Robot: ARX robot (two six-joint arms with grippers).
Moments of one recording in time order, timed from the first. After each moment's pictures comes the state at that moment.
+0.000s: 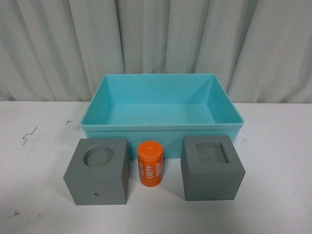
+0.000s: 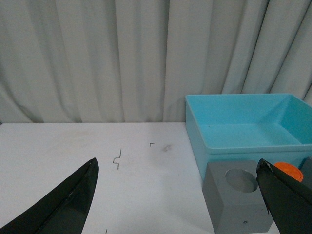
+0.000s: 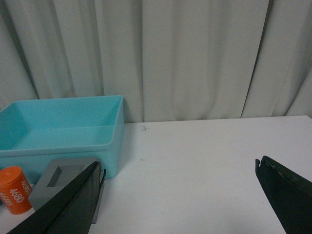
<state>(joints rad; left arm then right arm) 0.00 0.01 0.01 0.00 0.00 0.00 -0.01 0.00 0.01 0.00 0.00 0.00</state>
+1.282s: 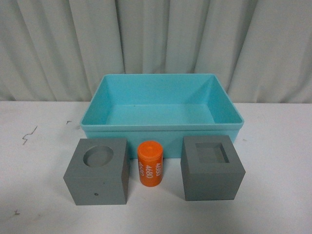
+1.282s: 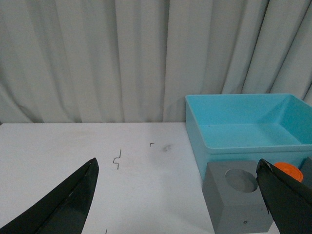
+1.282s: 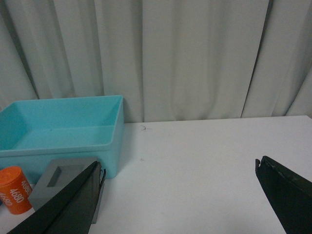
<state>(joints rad) 0.00 0.01 0.01 0.00 0.00 0.00 -0.01 0.00 0.01 0.00 0.00 0.00</state>
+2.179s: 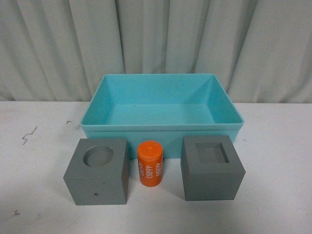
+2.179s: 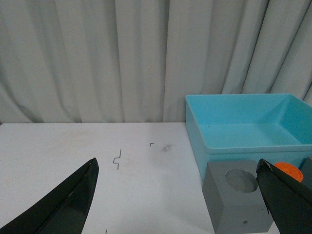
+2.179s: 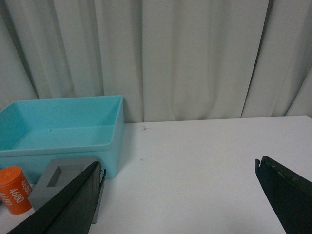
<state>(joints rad) 0.00 0.01 0.01 0.00 0.00 0.00 -0.01 0.00 0.01 0.00 0.00 0.00</state>
